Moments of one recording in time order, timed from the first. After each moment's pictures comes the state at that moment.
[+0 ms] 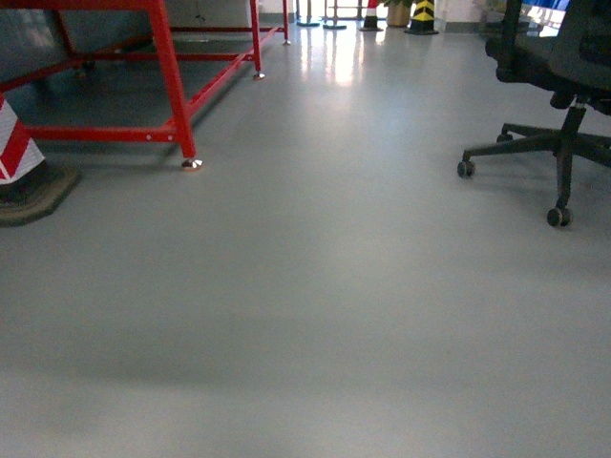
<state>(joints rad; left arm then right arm) 0.00 0.01 0.01 0.00 0.00 -0.01 0.00 0.00 0.01 0.00 0.00 0.00</state>
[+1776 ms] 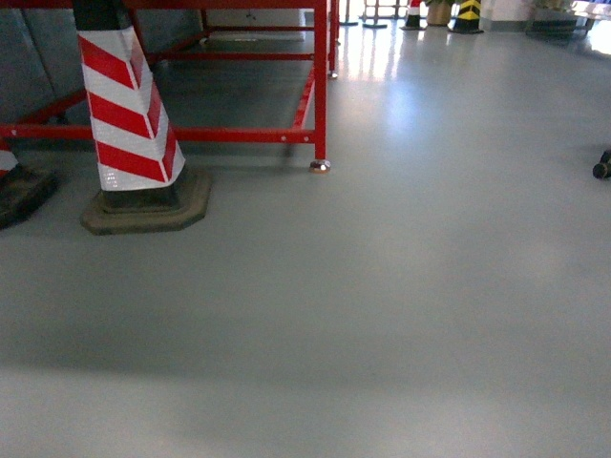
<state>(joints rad) 0.00 0.01 0.01 -0.01 0.00 -0.01 0.00 0.00 0.01 0.00 0.00 0.00</state>
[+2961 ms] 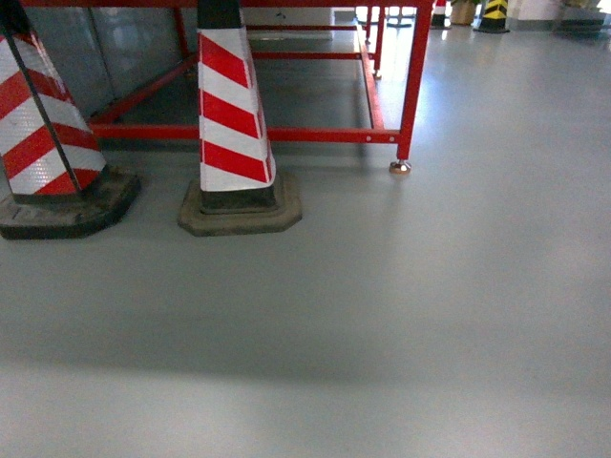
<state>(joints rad) 0.00 0.01 0.01 -0.01 0.00 -0.01 0.00 0.00 0.01 -0.01 0.00 0.00</state>
